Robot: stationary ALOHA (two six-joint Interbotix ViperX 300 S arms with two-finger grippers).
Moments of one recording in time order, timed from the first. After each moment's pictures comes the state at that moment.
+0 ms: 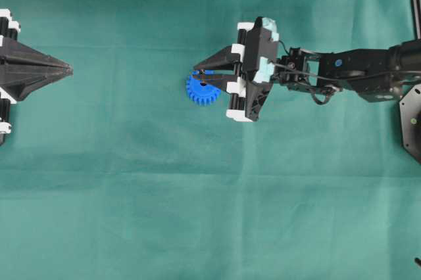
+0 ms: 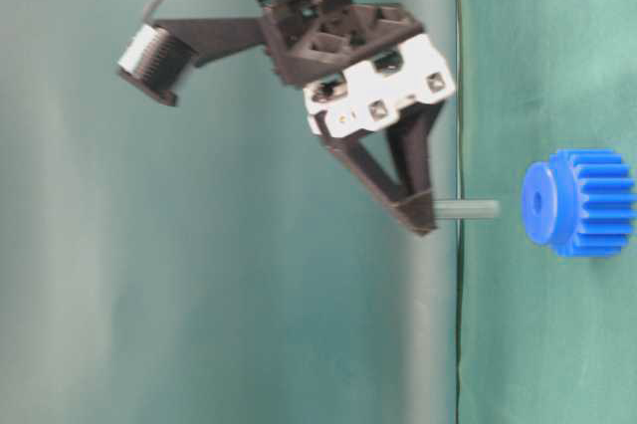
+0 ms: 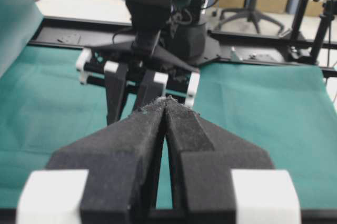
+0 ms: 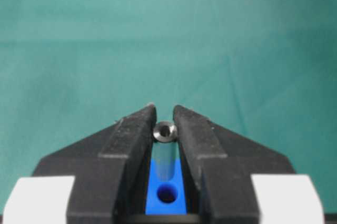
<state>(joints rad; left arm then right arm) 0.04 -0.98 1.22 -0.04 -0.29 -0.02 -0.13 0.08 0.72 0.08 -0.48 0.04</state>
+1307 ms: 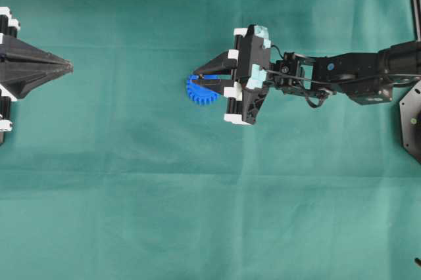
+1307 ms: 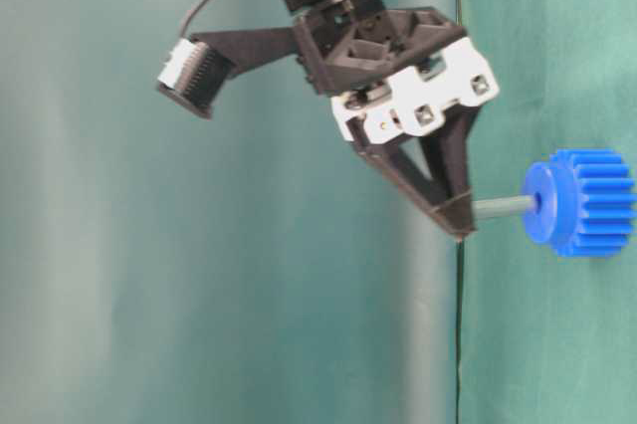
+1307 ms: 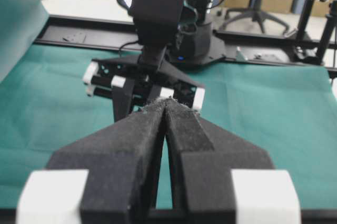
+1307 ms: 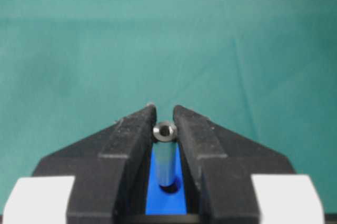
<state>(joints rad) 0.06 -0.98 1.22 -0.04 -0.29 -0.02 -0.13 0.13 0.71 0.09 -0.49 0.02</state>
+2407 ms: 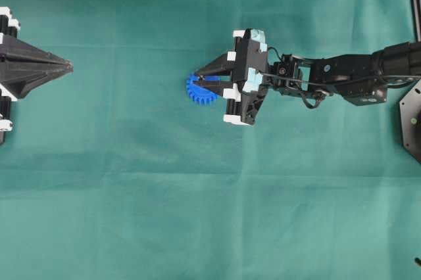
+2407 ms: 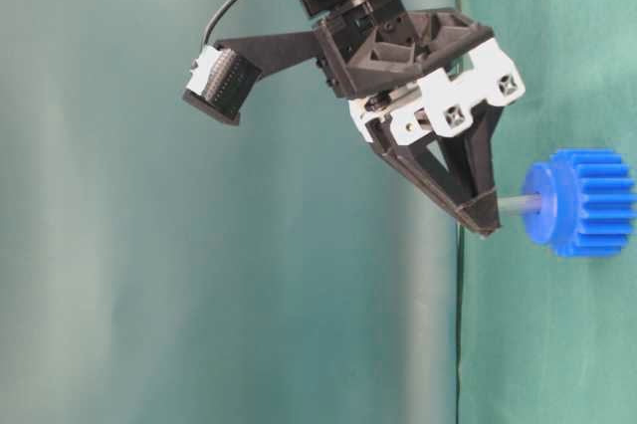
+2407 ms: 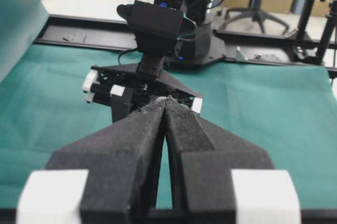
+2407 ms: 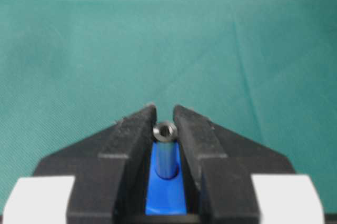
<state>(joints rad) 0.06 -0.98 1.22 -0.04 -0.29 -0.02 -0.13 0.18 0.71 0.10 -0.49 0.00</state>
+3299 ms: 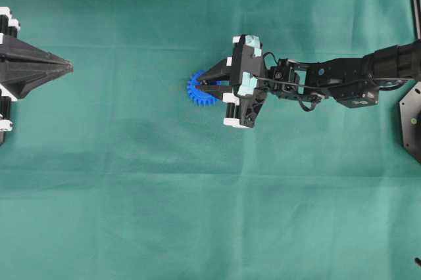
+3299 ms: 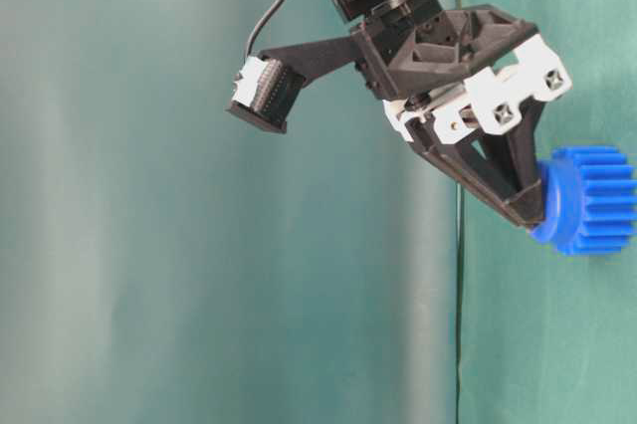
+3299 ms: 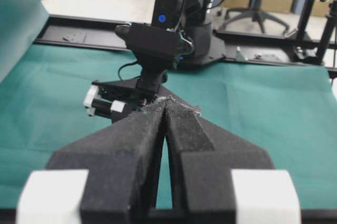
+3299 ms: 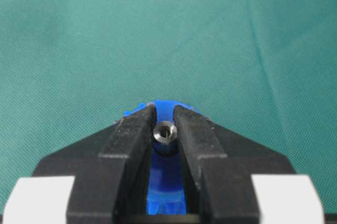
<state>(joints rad) 0.06 -0.98 1.22 -0.04 -0.29 -0.02 -0.13 0.24 0.71 0.10 -0.49 0.01</state>
